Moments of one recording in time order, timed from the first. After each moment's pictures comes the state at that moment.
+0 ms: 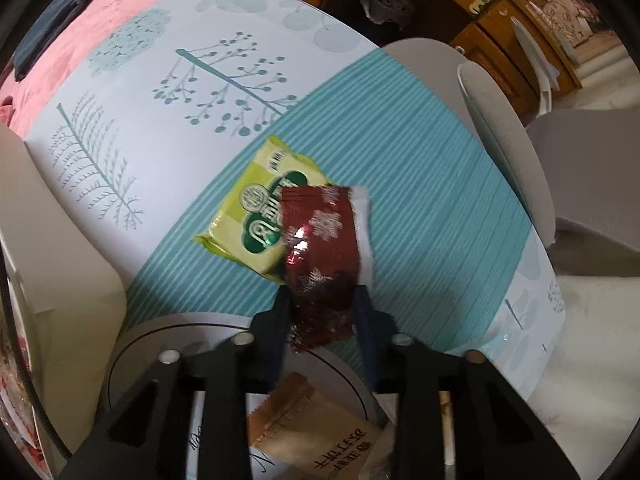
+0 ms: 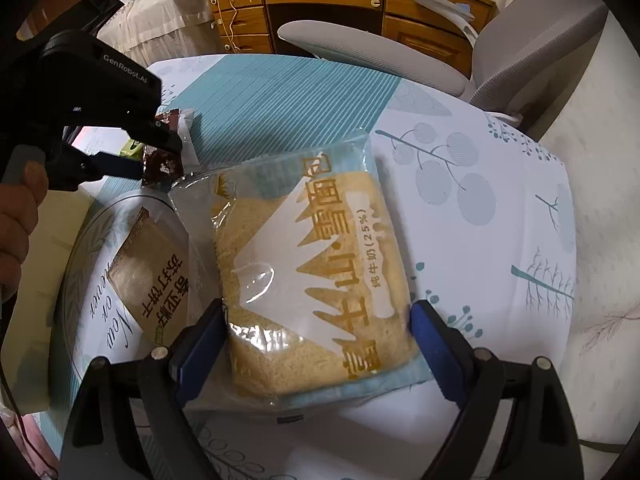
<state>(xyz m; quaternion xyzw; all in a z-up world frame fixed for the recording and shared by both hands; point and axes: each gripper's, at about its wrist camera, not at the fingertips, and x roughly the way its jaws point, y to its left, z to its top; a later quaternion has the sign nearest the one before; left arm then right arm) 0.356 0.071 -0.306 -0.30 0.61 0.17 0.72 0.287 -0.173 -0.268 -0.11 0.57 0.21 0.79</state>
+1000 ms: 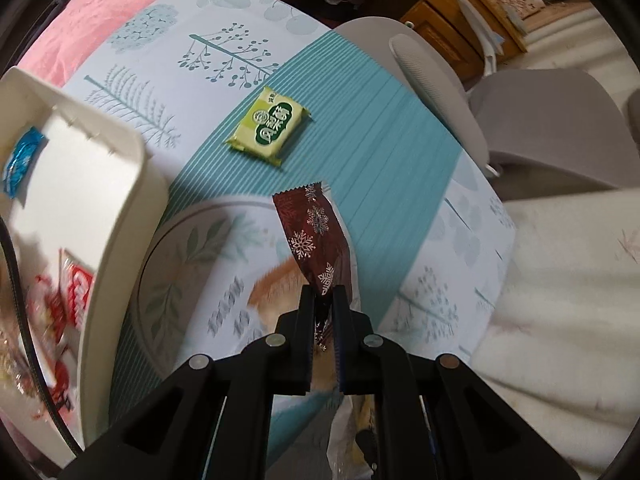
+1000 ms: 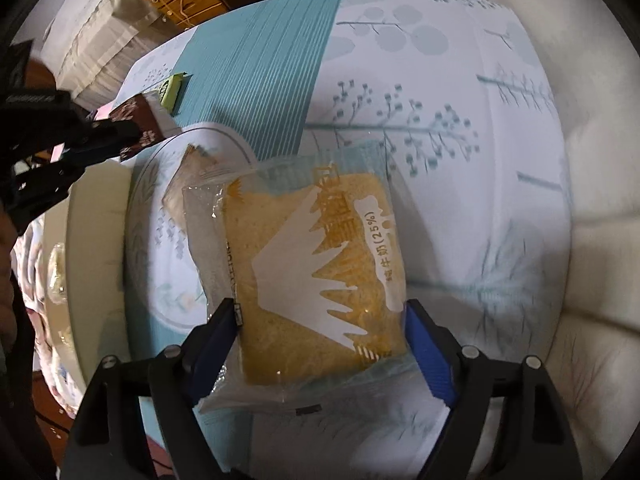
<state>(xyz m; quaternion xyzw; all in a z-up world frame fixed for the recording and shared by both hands) 0.259 0.056 -0.228 -0.32 0.62 0.07 0.71 0.208 -0.218 -0.238 0.04 0.69 0.16 0.71</state>
